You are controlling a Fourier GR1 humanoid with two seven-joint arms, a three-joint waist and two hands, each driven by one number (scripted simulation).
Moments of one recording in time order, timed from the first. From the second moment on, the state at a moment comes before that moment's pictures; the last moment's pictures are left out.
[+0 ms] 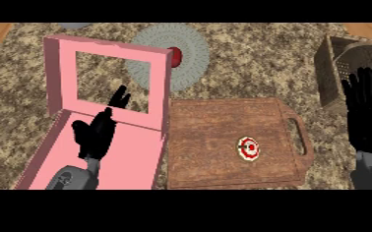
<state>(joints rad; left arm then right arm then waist) -0.13 0.23 -0.27 -1.31 0.24 0.14 -0.08 -0.09 -0.43 -0.02 -1.41 -0.46 -0.27 -0.19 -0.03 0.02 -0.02</state>
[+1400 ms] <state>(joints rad) -0.03 0.30 -0.21 -1.37 0.37 0.18 0.12 -0.62 -0.71 0.50 -1.86 0.12 0.02 0.43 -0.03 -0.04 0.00</state>
